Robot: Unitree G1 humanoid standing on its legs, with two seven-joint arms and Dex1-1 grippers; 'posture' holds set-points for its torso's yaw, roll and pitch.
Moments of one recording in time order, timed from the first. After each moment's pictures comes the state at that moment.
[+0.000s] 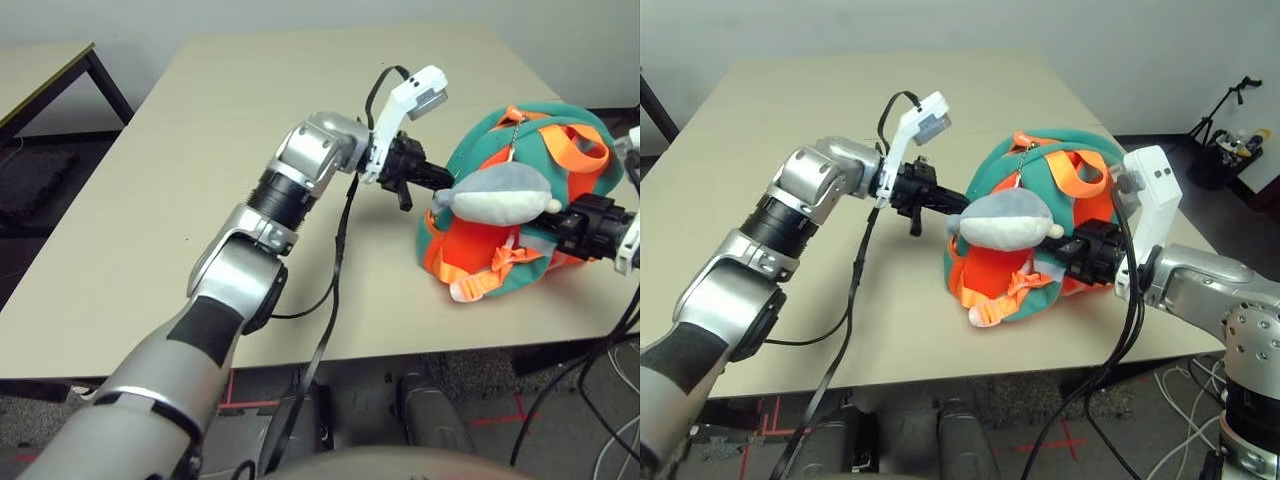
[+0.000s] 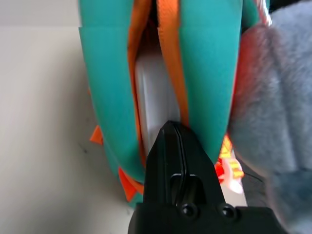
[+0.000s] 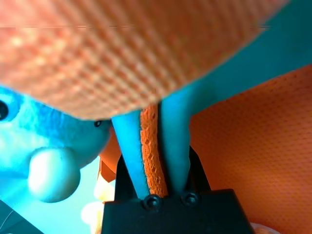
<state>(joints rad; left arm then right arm) -1.24 0.09 -0.32 0.69 -0.22 0.62 -1.17 -0.25 -0.91 -0.41 -0.41 1.09 1.13 0.48</state>
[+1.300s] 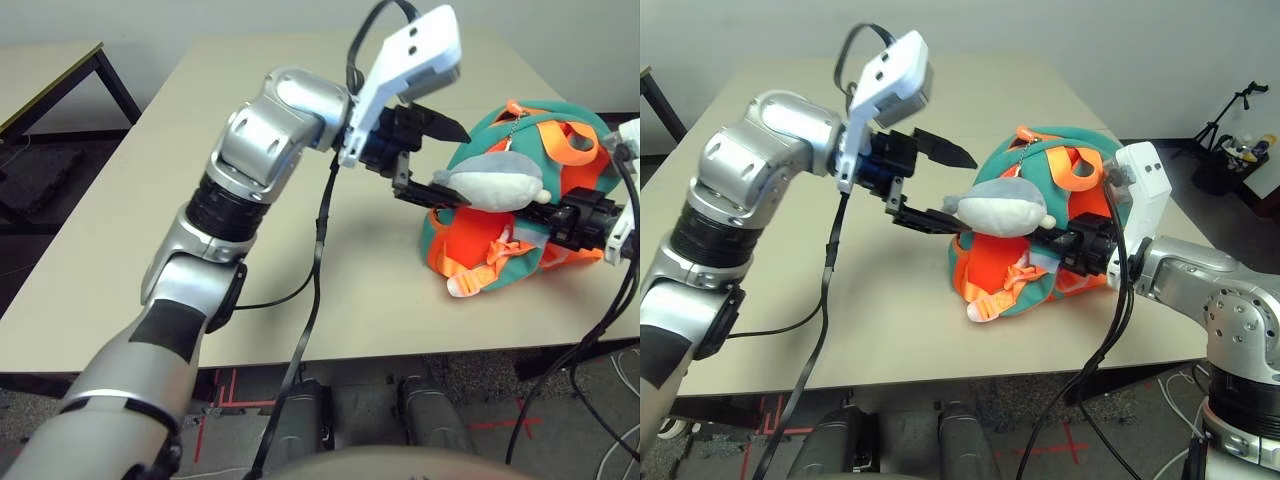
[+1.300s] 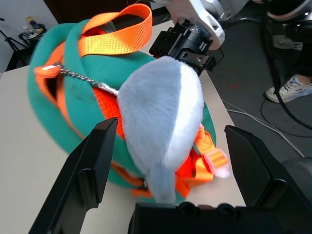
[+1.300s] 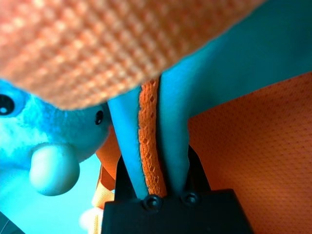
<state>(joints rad) -1.16 0.29 -0.37 0.08 -0.24 0.63 -1.19 -0.31 -0.87 -0.36 -0.35 0.98 1.11 0.54</state>
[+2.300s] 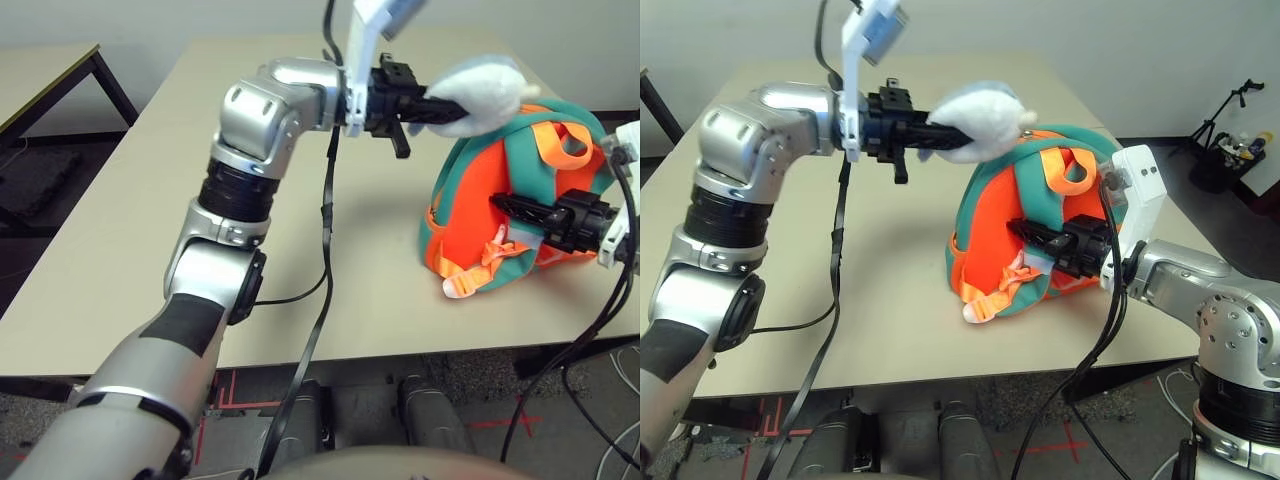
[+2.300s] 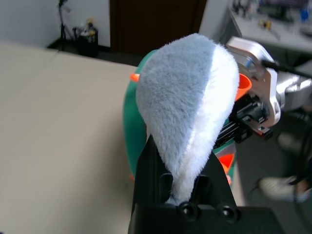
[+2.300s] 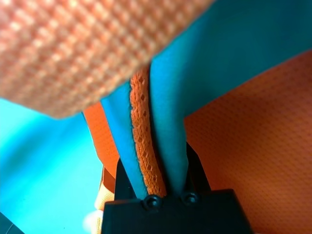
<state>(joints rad) -1.19 0.31 -0.03 0.16 -0.45 1.08 -0.95 -0.30 -0.83 -0.37 -0.38 0.98 1.11 0.53</state>
